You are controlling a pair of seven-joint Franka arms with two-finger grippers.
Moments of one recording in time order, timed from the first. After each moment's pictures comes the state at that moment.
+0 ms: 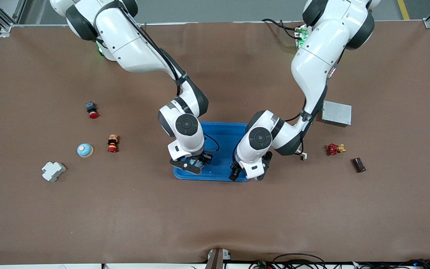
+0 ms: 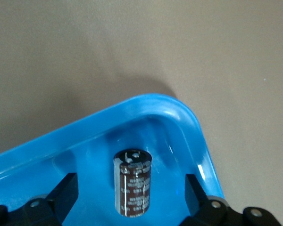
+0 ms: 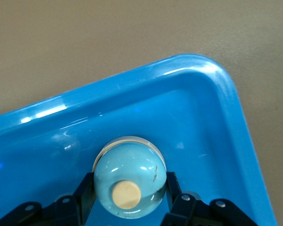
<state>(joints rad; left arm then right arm) -0.43 0.95 -0.23 -1.30 0.09 2.36 -1.74 0.64 0.89 -0.01 -1.33 -0.05 2.27 1.03</state>
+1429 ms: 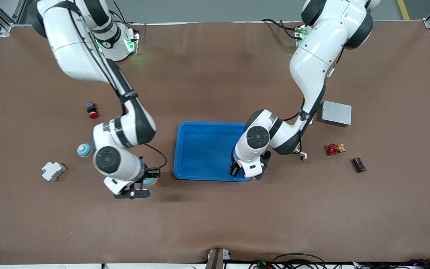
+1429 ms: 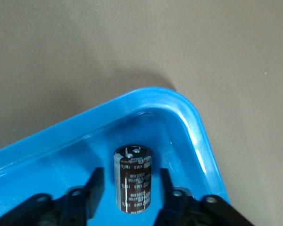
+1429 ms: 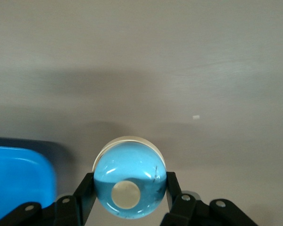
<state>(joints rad) -0.44 0.95 -0.22 -1.30 0.09 2.36 -1.74 0.29 0.80 0.02 -1.29 0.01 2.03 0.23</state>
